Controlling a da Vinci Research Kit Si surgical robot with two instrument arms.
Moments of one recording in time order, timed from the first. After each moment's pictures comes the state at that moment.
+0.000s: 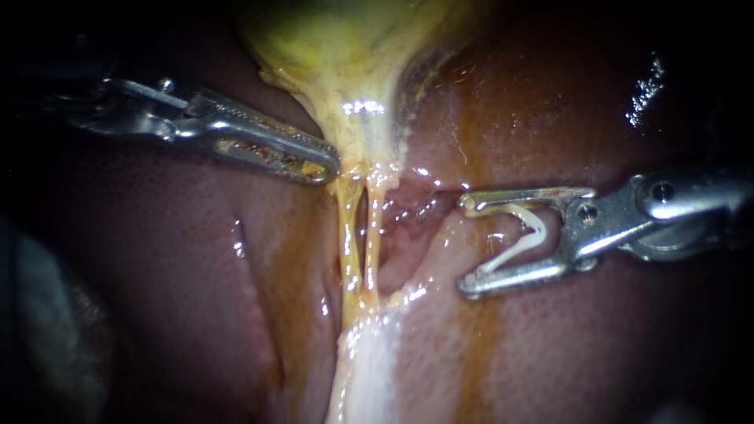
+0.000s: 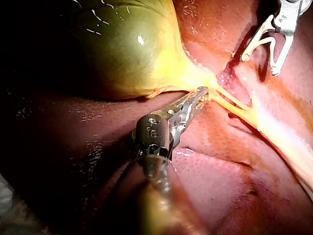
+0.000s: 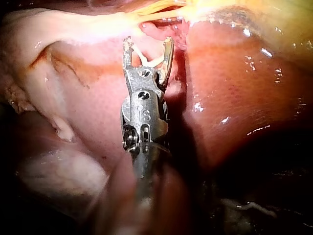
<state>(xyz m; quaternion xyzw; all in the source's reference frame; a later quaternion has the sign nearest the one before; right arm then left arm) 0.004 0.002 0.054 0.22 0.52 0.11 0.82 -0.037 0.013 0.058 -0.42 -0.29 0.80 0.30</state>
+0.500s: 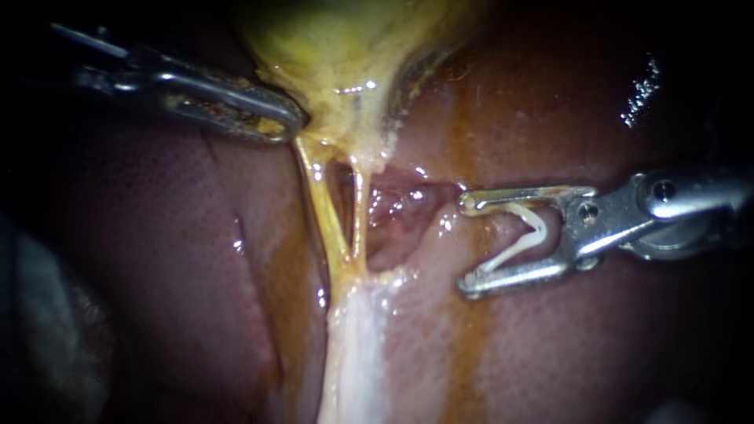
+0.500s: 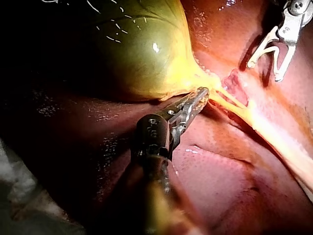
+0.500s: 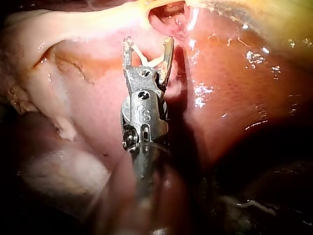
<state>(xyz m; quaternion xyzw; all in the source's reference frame) 0.005 0.002 0.054 0.22 0.52 0.11 0.82 -0.032 0.017 0.051 -0.42 -0.28 0.80 0.31</state>
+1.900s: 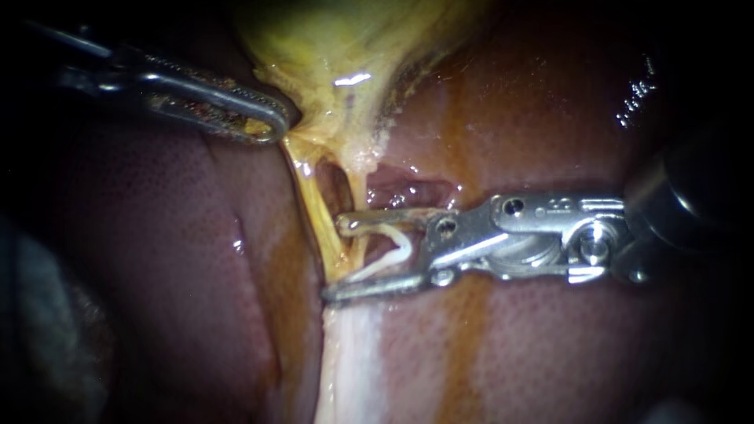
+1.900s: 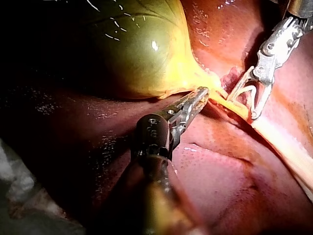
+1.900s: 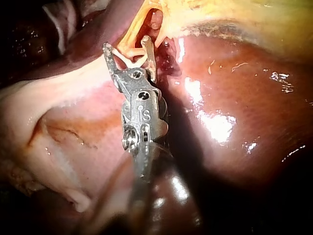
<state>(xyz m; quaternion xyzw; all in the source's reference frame) 0.016 -0.001 0.060 0.31 0.50 0.17 0.79 -0.033 0.016 0.051 -0.43 -0.28 0.80 0.31</state>
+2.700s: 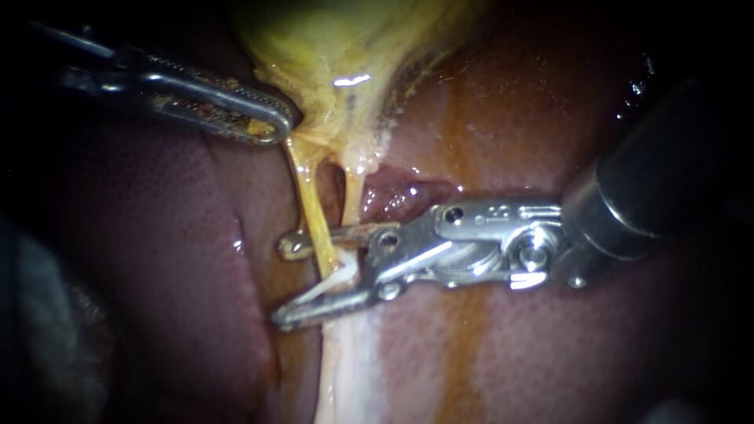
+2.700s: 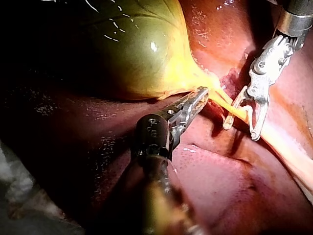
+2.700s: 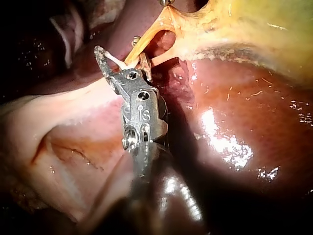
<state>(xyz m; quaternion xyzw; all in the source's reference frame) 0.021 -0.002 0.059 0.34 0.54 0.13 0.76 -0.033 0.016 0.051 -0.42 -0.27 0.80 0.31</state>
